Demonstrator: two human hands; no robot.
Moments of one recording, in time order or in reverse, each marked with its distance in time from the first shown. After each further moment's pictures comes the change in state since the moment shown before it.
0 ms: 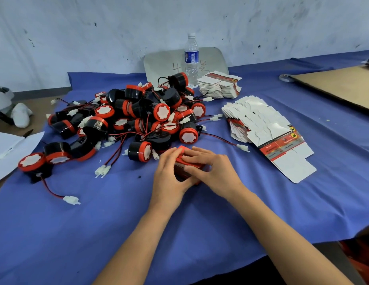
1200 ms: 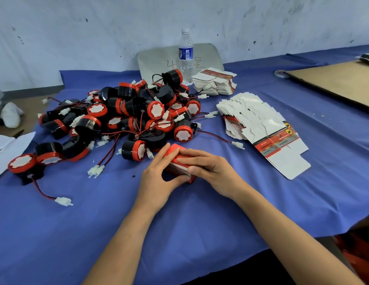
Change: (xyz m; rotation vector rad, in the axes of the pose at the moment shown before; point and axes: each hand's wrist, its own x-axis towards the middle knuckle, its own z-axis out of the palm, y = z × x) left_hand 0.003 -0.009 -0.013 -0.029 -0.131 0.022; right_hand -0.003 0.022 -0.011 0.183 -0.179 -0.161
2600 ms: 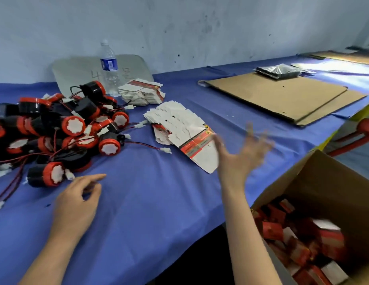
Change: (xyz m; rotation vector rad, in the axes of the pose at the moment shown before) left_hand 0.006 -0.015 0.009 0.118 0.116 0.004; right_hand -0.078 -0.024 -0.100 -0.480 1.414 0.393
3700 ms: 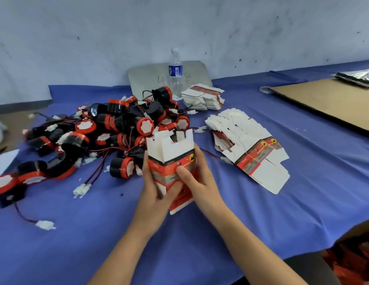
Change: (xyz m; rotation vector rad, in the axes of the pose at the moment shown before) left_hand -0.008 0.032 0.001 -0.540 -0.103 -0.052; right_hand -0.113 -0.052 0.087 0.671 -1.101 0.009
